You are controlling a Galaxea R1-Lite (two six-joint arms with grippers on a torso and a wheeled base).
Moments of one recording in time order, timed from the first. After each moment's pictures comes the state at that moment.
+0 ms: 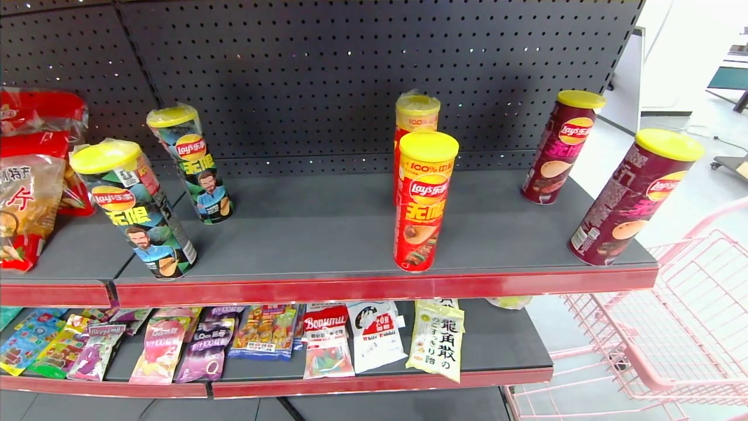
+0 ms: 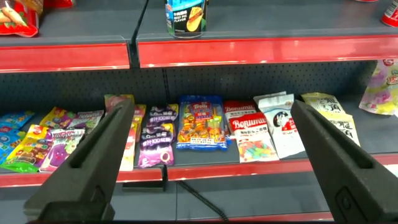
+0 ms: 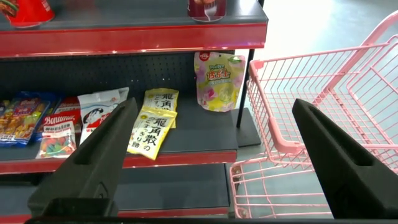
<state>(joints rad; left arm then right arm) 0.00 0.00 0.00 0.00 -0.02 0.00 0.00 0.00 0.00 0.00 -0.02 -0.01</state>
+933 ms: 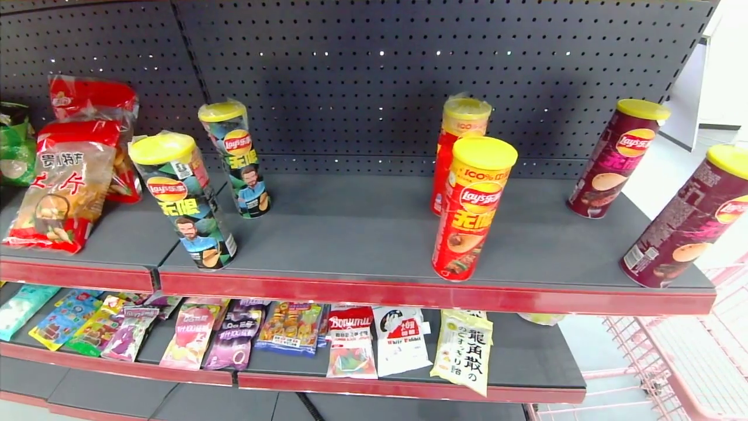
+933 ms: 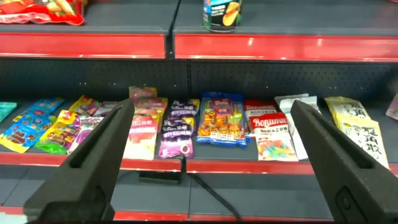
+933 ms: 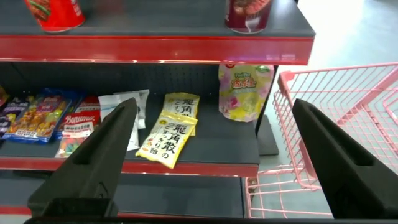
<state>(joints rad) 0.00 0.00 0.00 0.00 -0.02 0.01 0.00 0.00 0.00 0.00 -0.02 0.00</state>
